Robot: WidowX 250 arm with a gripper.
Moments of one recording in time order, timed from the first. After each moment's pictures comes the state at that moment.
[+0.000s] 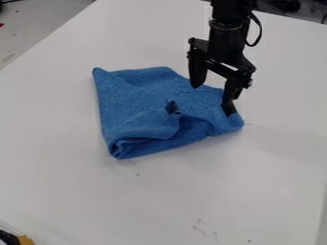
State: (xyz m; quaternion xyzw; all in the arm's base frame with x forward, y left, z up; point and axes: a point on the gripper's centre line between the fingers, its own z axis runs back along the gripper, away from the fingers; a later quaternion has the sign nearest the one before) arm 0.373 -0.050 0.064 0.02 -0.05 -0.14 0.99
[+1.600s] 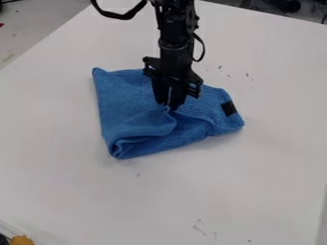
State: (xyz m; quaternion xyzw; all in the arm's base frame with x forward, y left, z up) arm 0.368 0.023 0.025 0.02 -0.04 -0.07 1.00
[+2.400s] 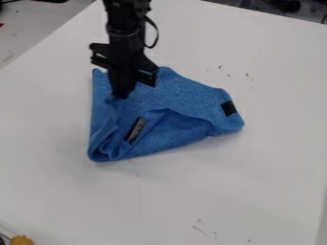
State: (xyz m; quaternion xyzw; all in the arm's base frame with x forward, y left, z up) arm 0.305 0.079 0.068 0.07 -0.08 0.03 0.99
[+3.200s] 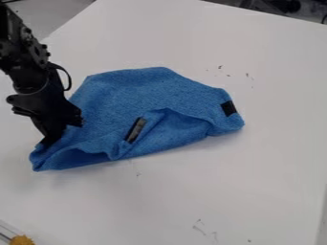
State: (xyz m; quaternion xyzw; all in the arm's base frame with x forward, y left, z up) arm 0.226 0.150 0.026 0.06 -0.13 0.12 0.98
